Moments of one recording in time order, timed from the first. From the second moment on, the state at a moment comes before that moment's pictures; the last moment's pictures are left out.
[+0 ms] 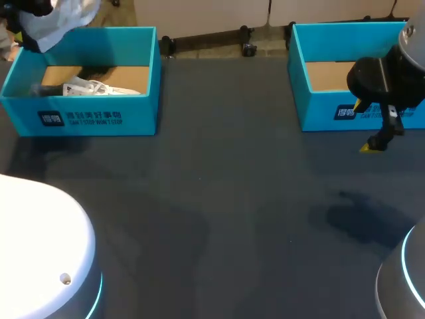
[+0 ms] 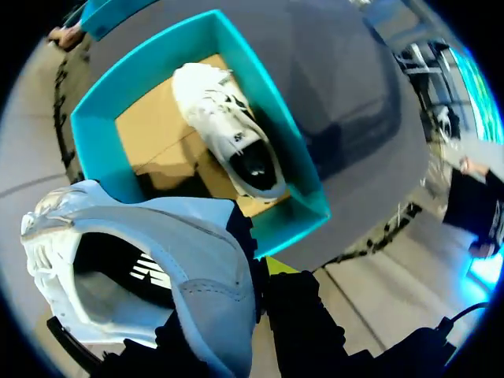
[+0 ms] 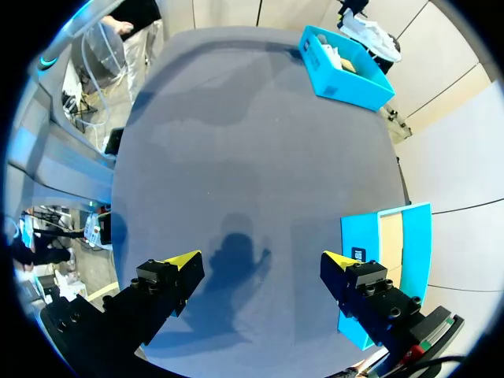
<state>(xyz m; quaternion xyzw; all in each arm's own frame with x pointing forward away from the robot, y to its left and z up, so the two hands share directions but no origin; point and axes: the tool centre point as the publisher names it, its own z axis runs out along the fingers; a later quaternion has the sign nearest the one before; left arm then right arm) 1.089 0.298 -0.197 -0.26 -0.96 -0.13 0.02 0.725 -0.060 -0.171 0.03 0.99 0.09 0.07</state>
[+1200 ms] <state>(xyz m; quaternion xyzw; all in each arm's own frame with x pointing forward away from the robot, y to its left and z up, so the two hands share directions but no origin) 1.126 0.314 -0.187 -0.75 -0.65 -0.11 0.04 0.725 -0.060 -0.171 0.03 0.99 0.09 0.07</state>
